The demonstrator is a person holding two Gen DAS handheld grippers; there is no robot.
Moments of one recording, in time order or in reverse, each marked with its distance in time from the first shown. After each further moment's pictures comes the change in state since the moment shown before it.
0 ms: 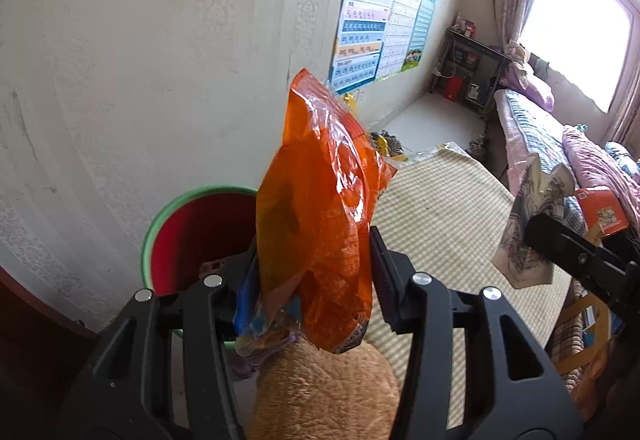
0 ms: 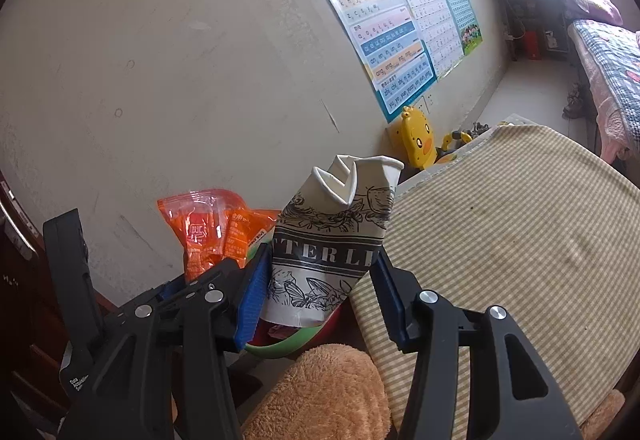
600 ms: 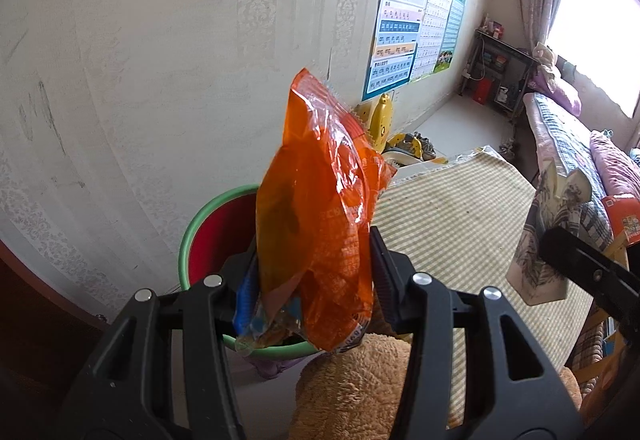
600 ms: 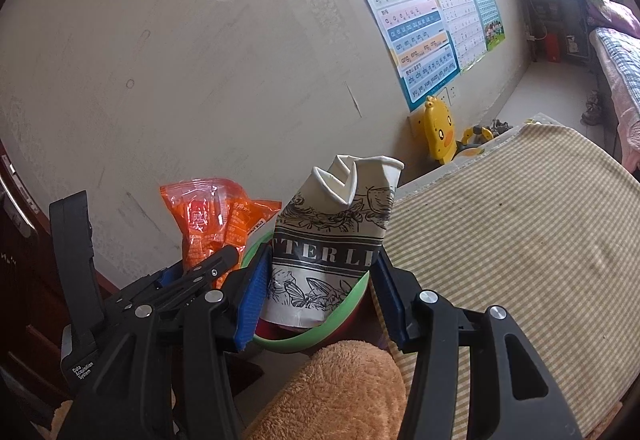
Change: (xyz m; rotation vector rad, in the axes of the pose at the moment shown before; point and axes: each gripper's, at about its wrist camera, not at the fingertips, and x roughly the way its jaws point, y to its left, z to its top) left arm 0.006 0.031 -0.002 -0.026 0.002 0.099; right arm 0.036 0.021 -0.003 -0.053 0.050 0.037
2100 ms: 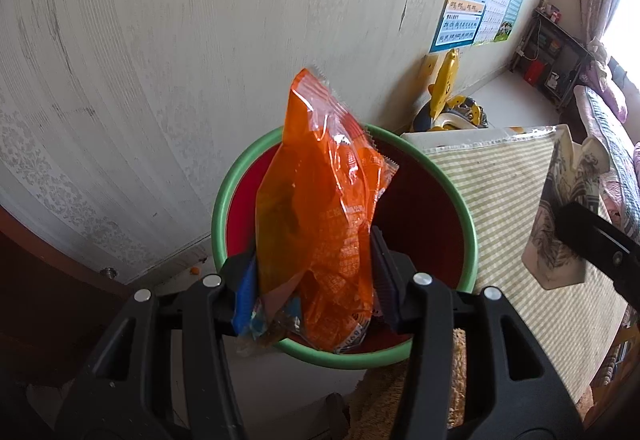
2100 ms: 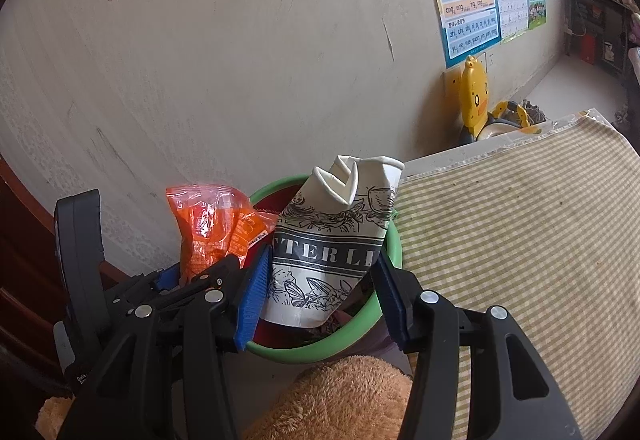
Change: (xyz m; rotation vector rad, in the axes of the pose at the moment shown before) left arm 0.088 0.064 -0.022 -0.113 0.190 0.118; right arm 0.119 0.026 -0.007 -0.118 0.211 -0.008
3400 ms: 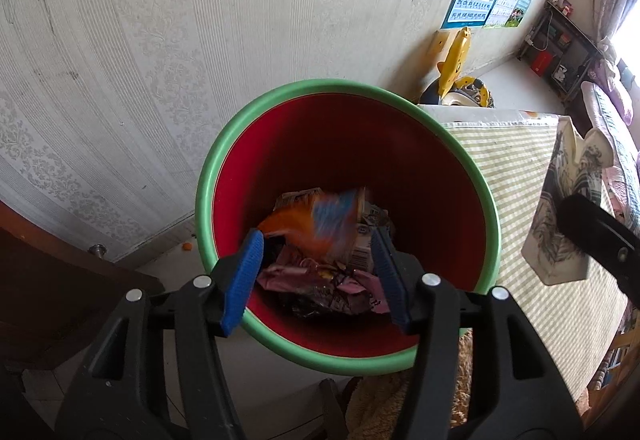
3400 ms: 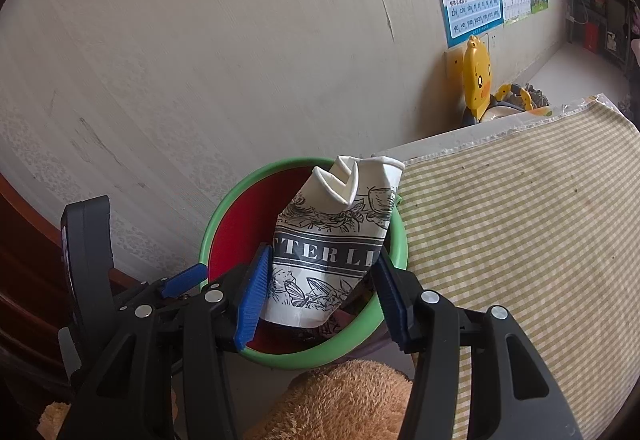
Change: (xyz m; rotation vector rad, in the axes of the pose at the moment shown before) left arm 0.031 0.007 -0.007 -0.035 0.097 -0.008; right arm 0.029 -0.008 0.000 0.015 0.052 -0.005
